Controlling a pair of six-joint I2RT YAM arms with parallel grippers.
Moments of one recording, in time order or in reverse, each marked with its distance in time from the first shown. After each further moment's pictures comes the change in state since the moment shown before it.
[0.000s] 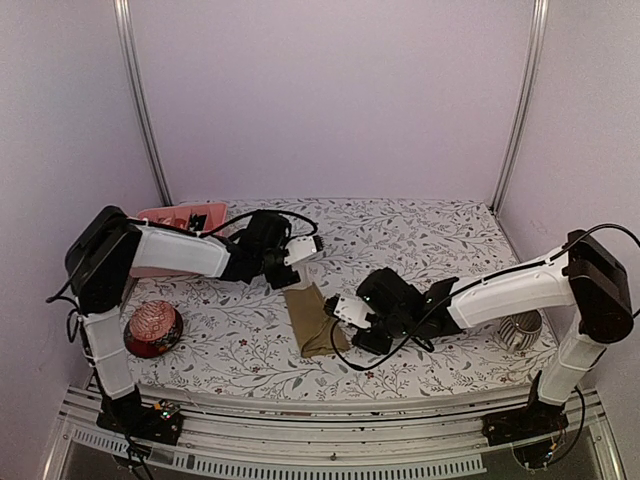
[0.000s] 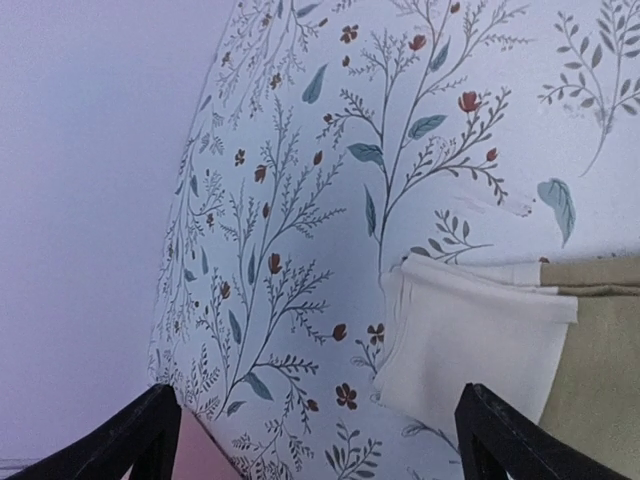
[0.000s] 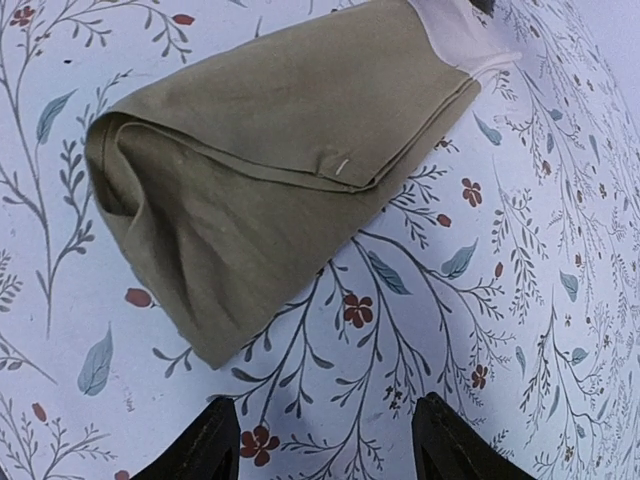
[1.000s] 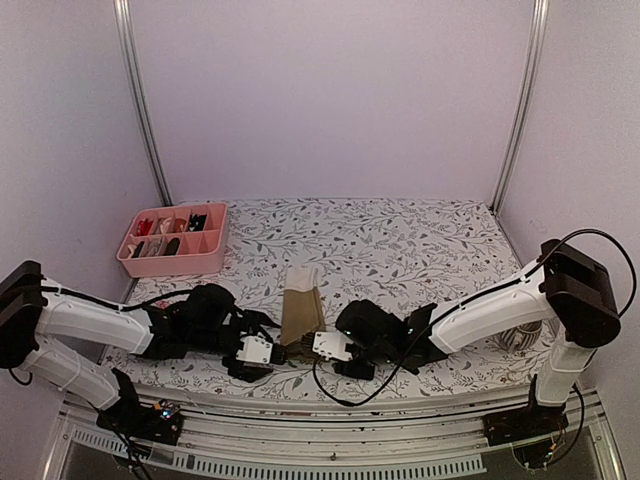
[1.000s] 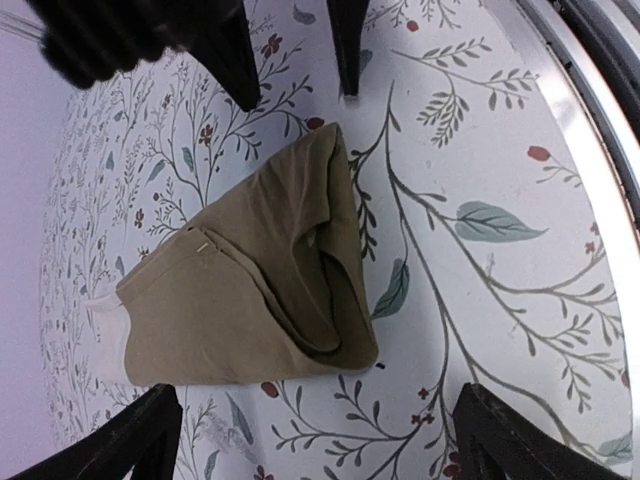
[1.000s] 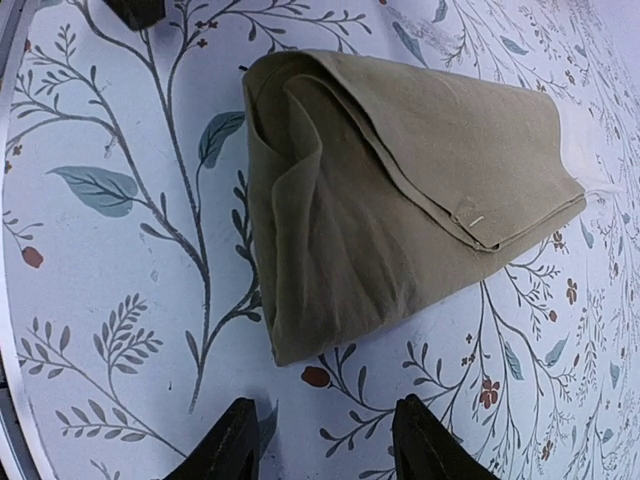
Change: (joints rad) left arm -0.170 -0.662 -0.784 0.058 0.528 0.176; right arm 0.144 0.122 0.010 0.133 -0.006 -0.059
